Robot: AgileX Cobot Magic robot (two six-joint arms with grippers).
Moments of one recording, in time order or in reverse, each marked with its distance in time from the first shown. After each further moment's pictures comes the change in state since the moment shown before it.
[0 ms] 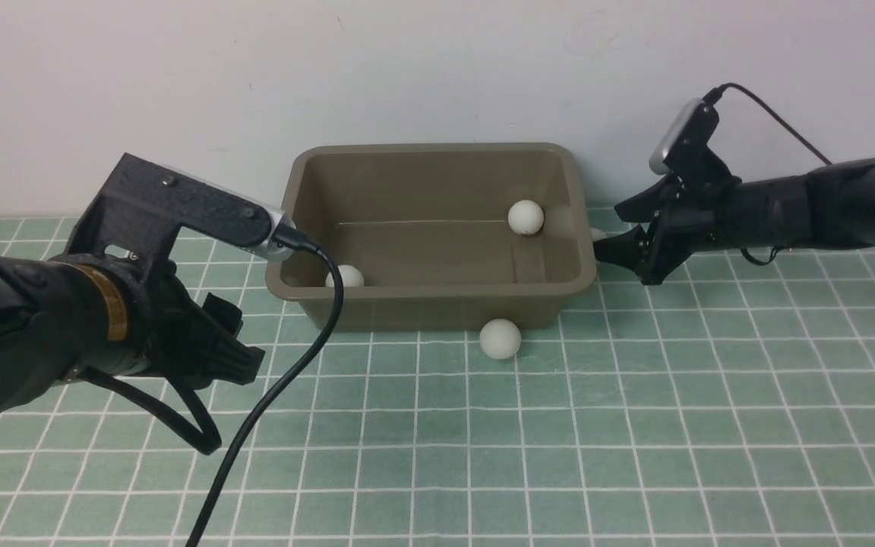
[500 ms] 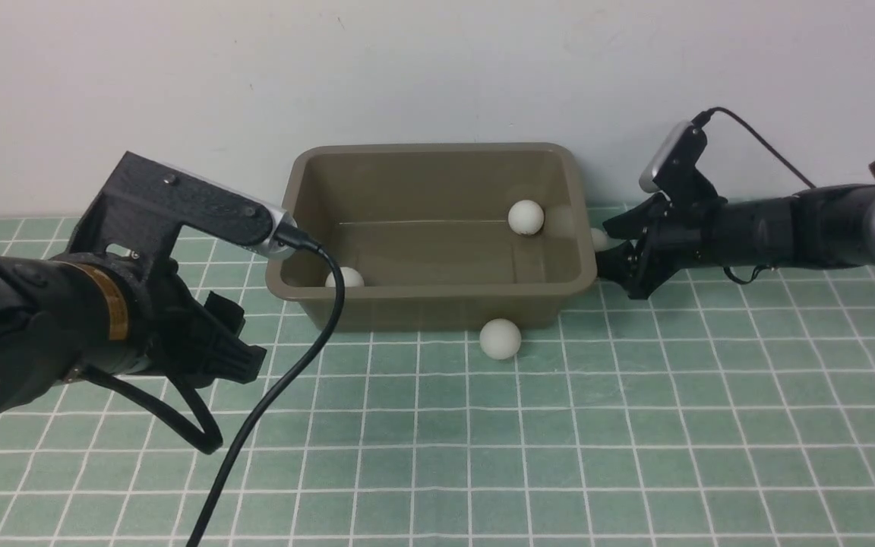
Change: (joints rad) right arm 0.005 0.053 -0.002 0.100 0.012 -0.065; left arm 0.000 0.000 0.000 0.000 -0.006 0.000
